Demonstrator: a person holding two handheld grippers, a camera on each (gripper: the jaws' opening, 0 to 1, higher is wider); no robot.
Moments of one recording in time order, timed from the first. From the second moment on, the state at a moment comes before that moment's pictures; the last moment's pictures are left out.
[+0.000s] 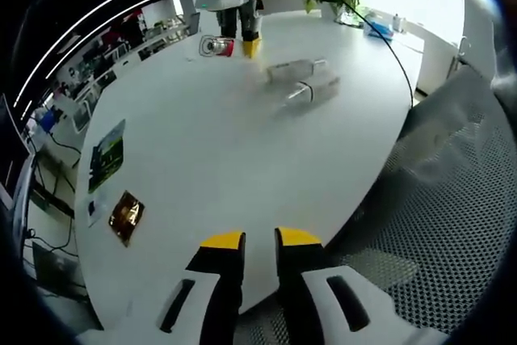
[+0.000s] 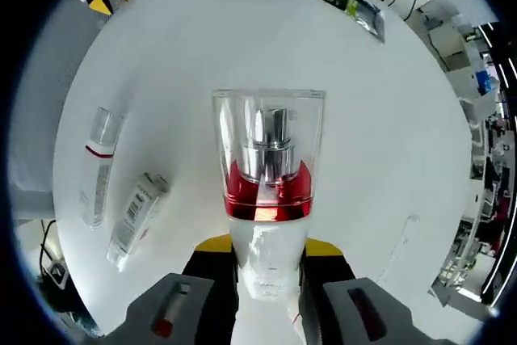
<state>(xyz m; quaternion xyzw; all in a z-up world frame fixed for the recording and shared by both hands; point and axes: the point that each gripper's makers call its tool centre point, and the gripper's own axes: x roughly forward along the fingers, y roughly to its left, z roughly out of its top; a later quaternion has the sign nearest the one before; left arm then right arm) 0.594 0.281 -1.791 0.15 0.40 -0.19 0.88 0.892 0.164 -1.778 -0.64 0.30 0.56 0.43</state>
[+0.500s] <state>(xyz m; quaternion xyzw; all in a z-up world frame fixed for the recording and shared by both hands) 0.594 0.279 -1.790 0.16 0.40 -0.20 0.88 0.874 0.178 -1.726 -0.50 0.29 0.56 0.59</state>
